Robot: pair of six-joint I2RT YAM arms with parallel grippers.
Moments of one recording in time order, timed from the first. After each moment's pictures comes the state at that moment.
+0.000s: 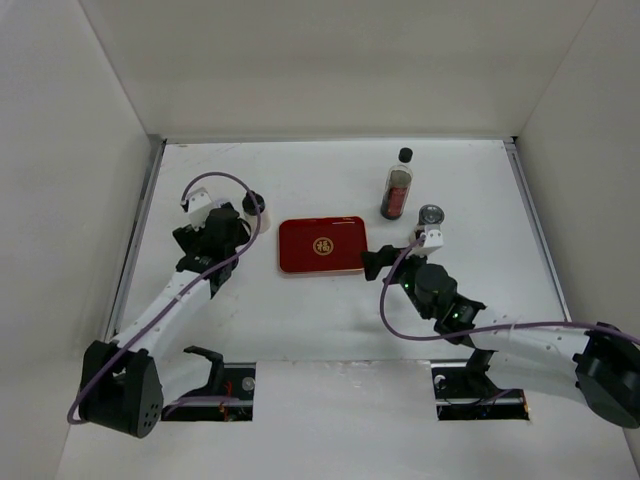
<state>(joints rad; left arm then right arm) -0.29 1.08 0.67 -0.21 -0.66 -0.54 0.89 1.01 0.35 0.52 0.51 0.49</state>
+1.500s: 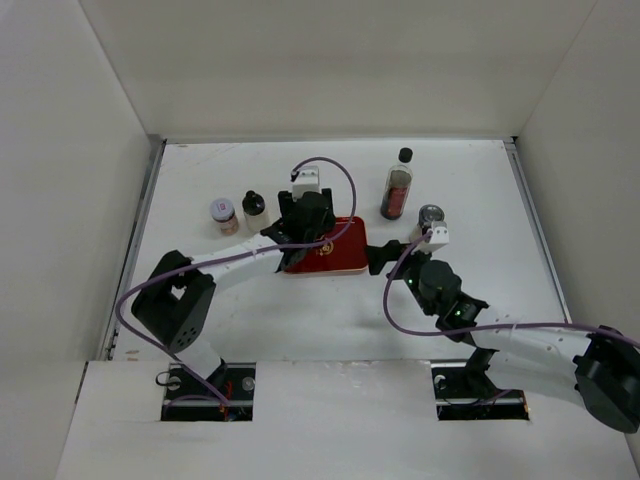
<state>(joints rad) -0.72 1.60 1.00 0.12 -0.60 -0.43 0.84 1.01 0.35 0.53 0.49 0.52</state>
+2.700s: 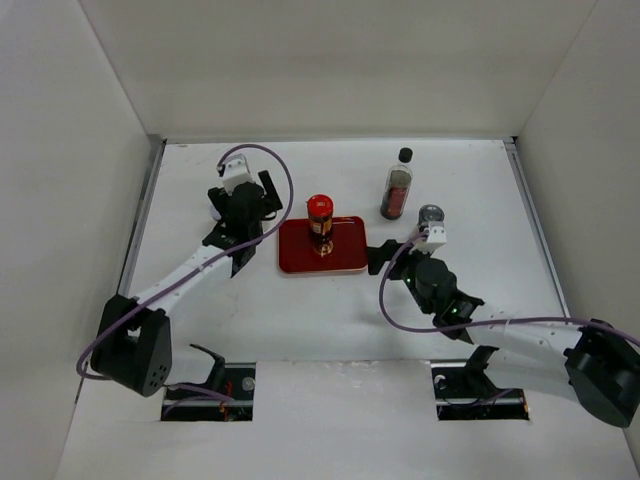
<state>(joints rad) -0.46 1.29 0.83 0.16 -0.60 -0.41 0.82 1.05 0.35 0.54 0.49 0.53</state>
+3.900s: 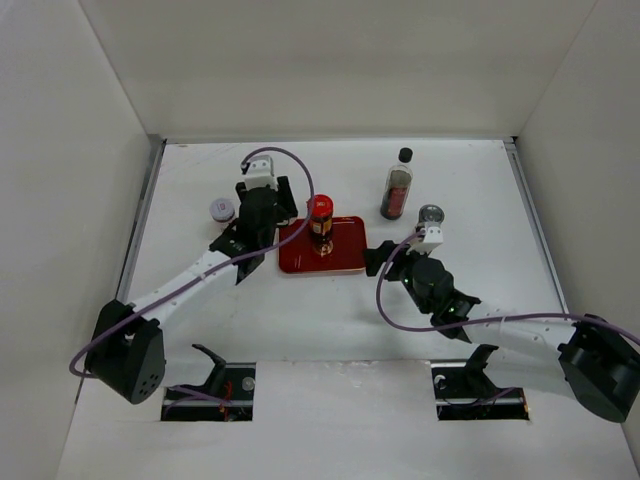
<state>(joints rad) -0.52 1.29 0.85 0.15 -0.49 -0.34 0.82 1.09 0.35 0.55 0.47 0.54</state>
